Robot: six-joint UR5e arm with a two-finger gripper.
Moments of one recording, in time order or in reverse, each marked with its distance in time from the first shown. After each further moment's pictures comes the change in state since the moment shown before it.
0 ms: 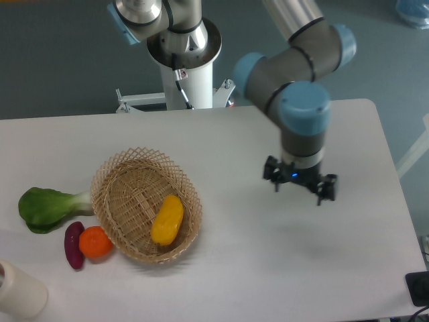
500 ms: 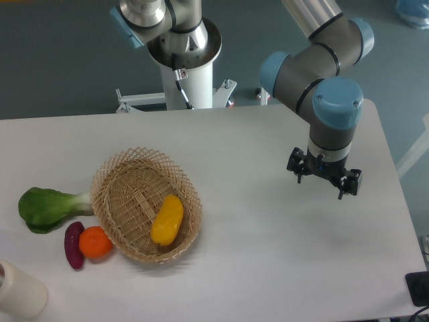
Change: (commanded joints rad) arm 0.000 -0.018 0.005 0.018 -0.003 0.011
